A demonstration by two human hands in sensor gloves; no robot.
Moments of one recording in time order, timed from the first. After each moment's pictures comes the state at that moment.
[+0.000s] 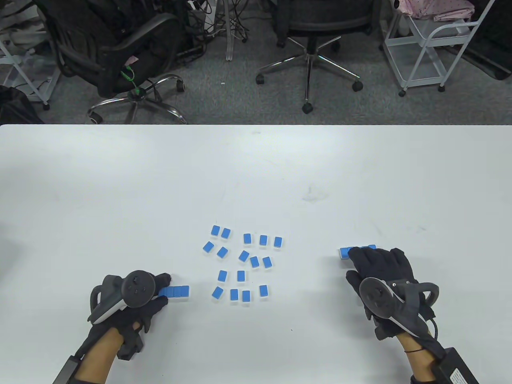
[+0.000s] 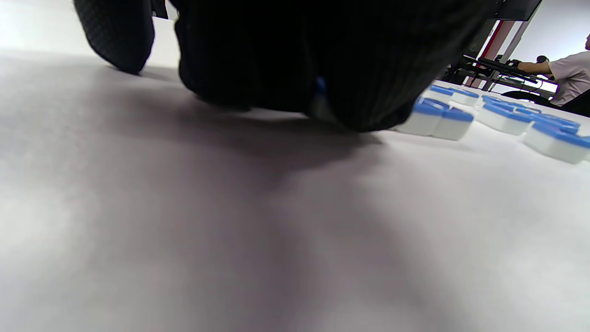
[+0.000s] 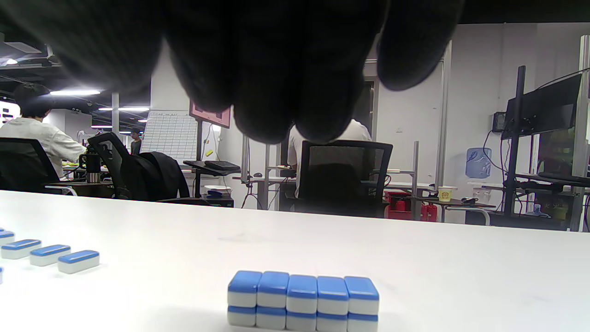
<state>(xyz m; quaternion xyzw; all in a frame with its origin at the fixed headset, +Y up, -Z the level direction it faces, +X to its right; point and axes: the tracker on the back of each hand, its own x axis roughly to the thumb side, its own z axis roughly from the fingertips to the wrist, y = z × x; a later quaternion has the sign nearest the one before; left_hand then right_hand) -0.300 -0.755 -0.193 -0.14 -0.10 0.08 0.98 0.207 -0.676 -0.169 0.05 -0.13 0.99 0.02</state>
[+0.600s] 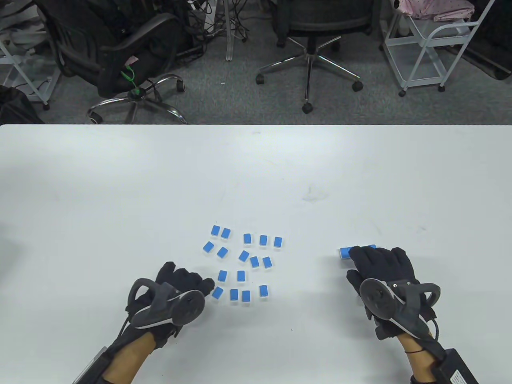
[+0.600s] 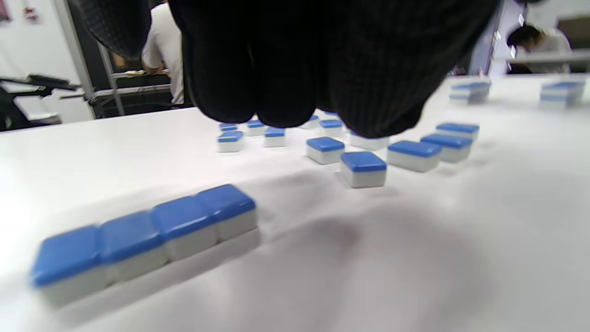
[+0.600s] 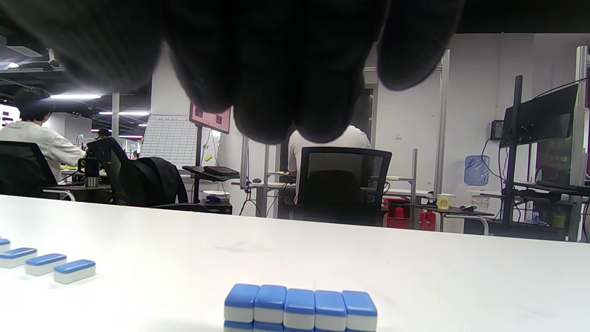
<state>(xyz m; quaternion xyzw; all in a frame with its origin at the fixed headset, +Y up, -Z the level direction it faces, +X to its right) -0.180 -0.717 -0.177 -0.05 -0.28 -0.09 0.95 0.207 -0.671 -0.167 0.05 -0.15 0.99 0.02</state>
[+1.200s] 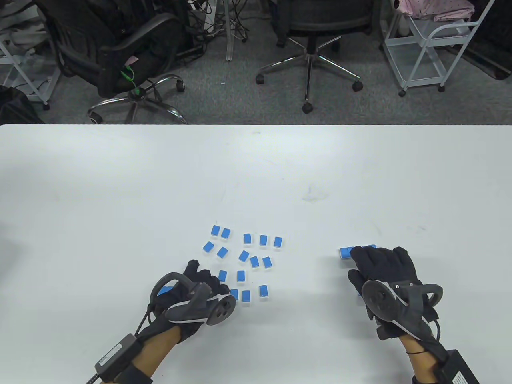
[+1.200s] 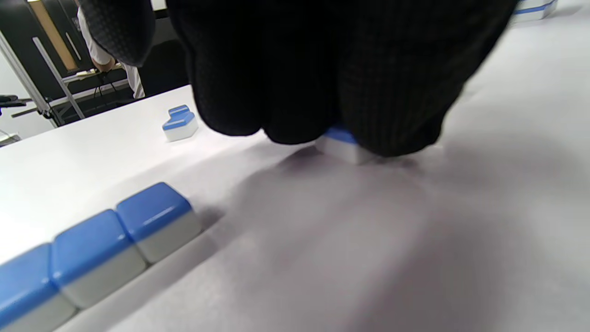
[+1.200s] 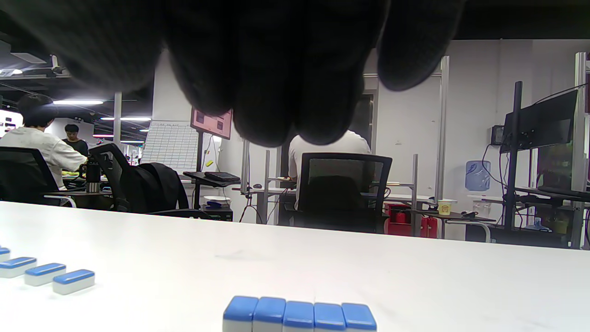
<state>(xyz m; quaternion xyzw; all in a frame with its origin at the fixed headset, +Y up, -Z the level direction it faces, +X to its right) -0.148 -0.735 -0.183 -0.08 -0.31 -0.15 0.93 0.210 -0.670 -0.165 0.05 -0.15 0.99 0.02</state>
